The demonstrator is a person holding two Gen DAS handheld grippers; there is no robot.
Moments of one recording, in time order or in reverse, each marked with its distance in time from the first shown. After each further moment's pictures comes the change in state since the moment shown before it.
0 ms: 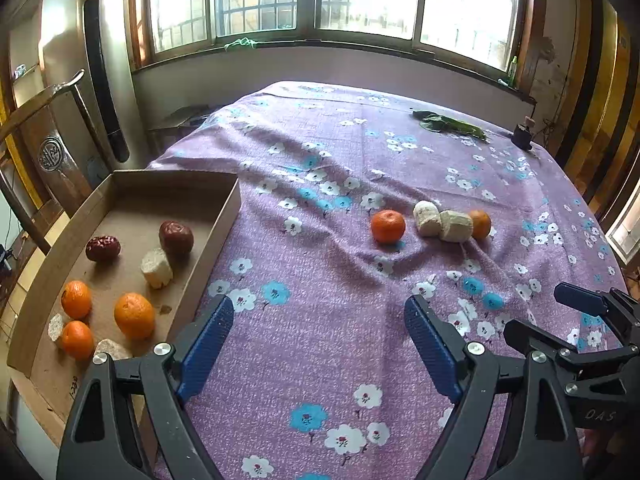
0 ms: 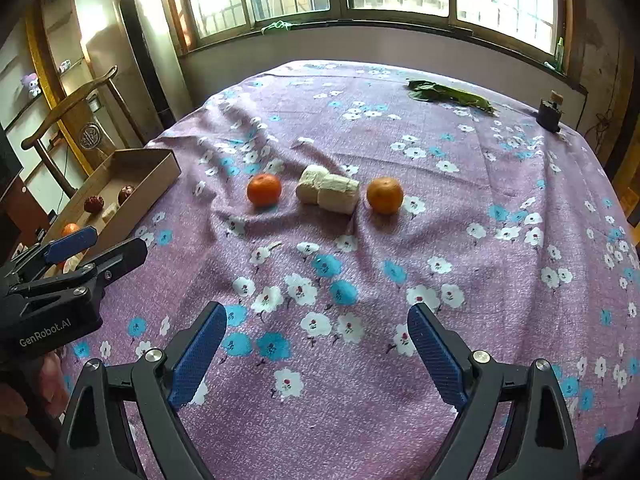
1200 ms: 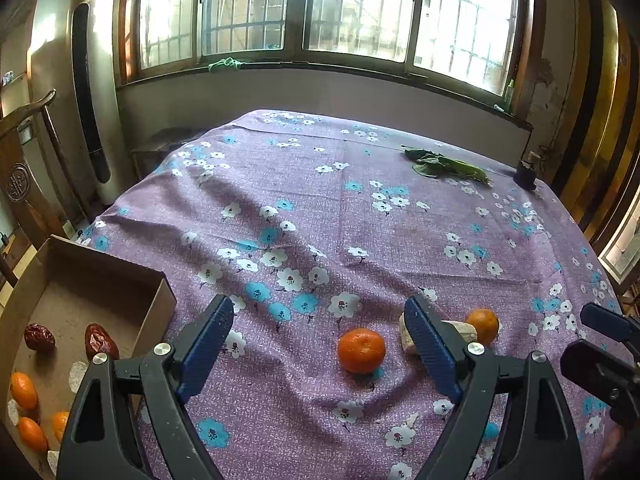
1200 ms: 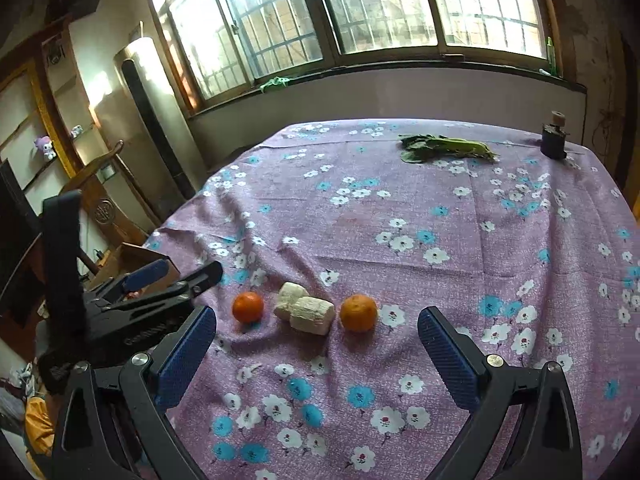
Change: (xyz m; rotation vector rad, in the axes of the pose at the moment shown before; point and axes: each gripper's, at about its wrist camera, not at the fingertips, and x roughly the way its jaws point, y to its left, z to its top) left arm 0.075 -0.022 0.074 -0.021 -0.078 -0.046; right arm 0.010 -0.050 0.058 0.105 -0.133 0.081
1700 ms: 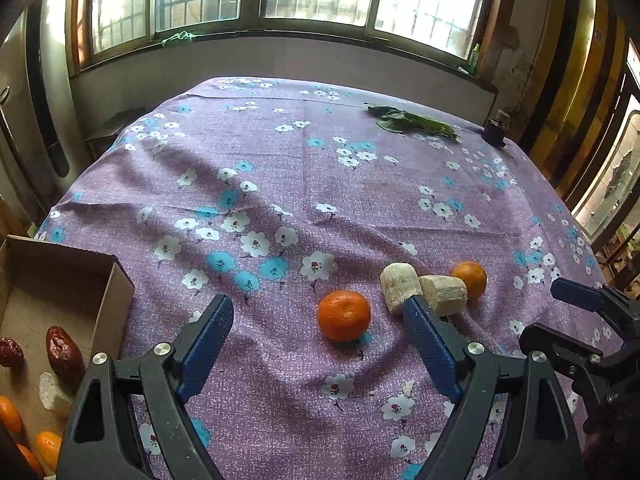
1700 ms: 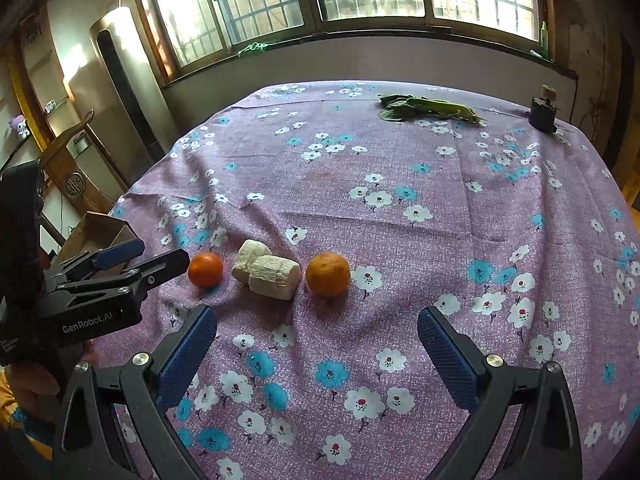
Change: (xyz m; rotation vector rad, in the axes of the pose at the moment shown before) left arm 0.020 -0.007 -0.013 0.096 0.127 -0.140; right arm 0.024 -0.004 -0.012 -0.023 0.105 -0.064
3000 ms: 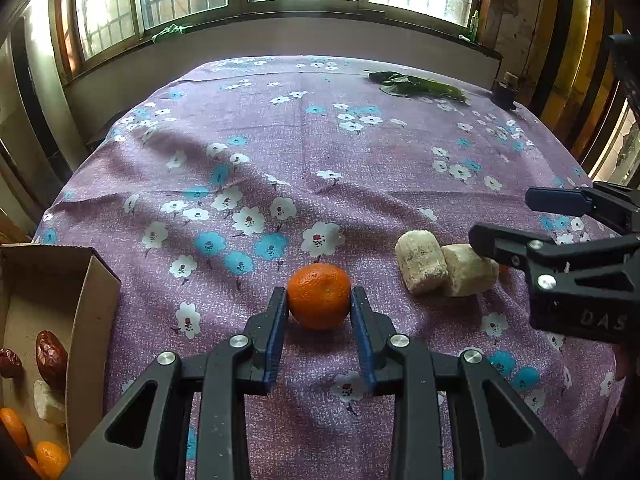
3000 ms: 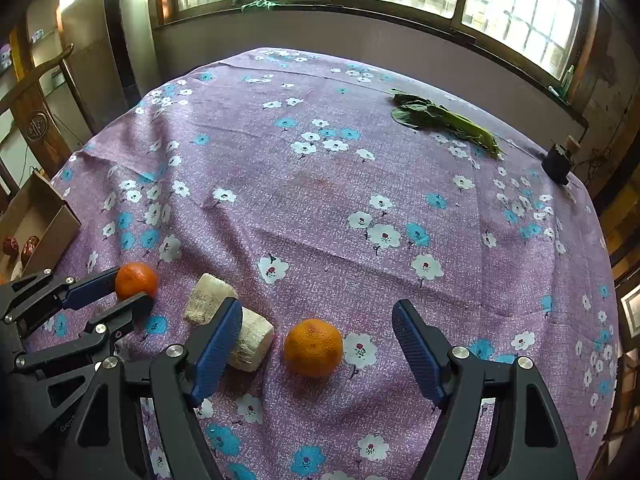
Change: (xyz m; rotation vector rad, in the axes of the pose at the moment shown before) left arm 0.029 -0.003 -0.007 0.056 0.073 0.058; right arm 0.059 0.023 0.046 -0.194 0.124 -0.165
